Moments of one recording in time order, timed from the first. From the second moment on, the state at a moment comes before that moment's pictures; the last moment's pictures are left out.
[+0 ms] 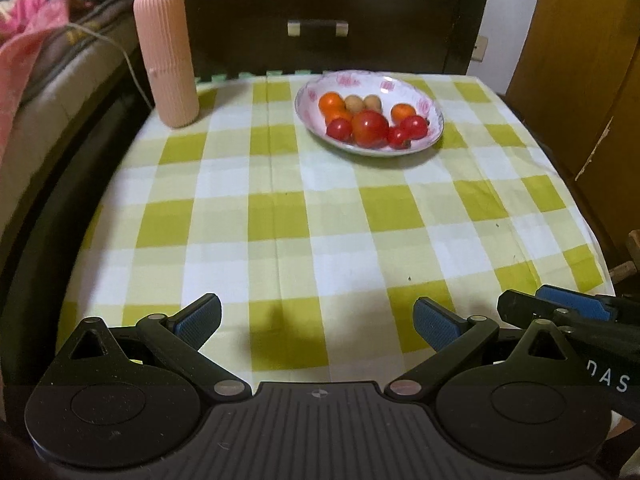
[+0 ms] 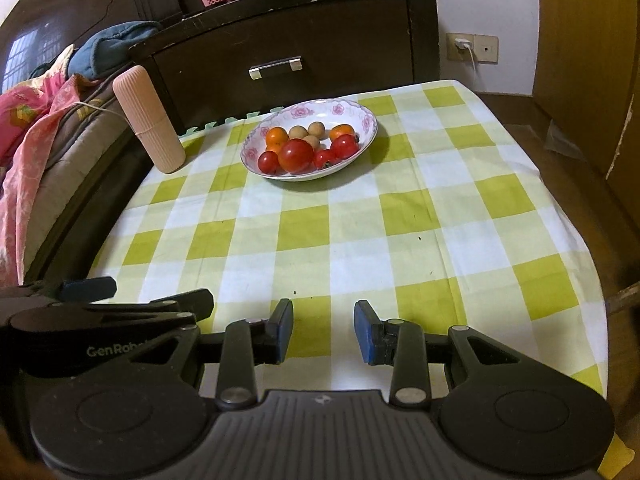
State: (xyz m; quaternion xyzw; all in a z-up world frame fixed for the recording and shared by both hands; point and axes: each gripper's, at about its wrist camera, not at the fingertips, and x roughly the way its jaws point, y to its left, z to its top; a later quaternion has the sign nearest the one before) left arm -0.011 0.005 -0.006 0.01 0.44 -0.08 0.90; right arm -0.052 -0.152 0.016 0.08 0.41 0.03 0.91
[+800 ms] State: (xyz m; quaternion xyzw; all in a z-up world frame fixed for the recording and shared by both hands) left arm -0.011 0.004 -0.013 0.02 0.45 -0.07 0.89; right arm -0.050 -0.148 0.008 0.08 0.42 0.03 0.90
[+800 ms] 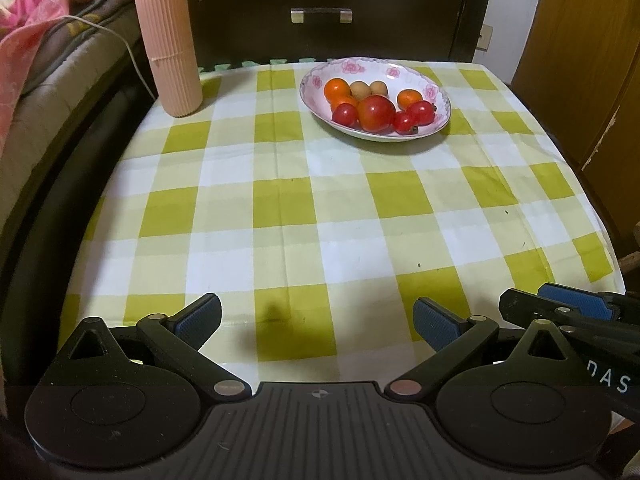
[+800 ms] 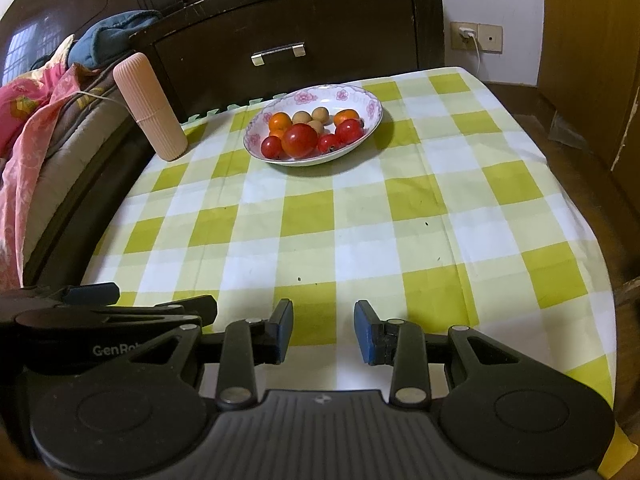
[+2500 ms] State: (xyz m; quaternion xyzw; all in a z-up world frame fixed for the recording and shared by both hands) left arm -0.016 0.004 -0.016 0.03 0.45 -0.07 0.89; right arm -0.053 -0.145 0.000 0.08 0.43 0.03 0.90
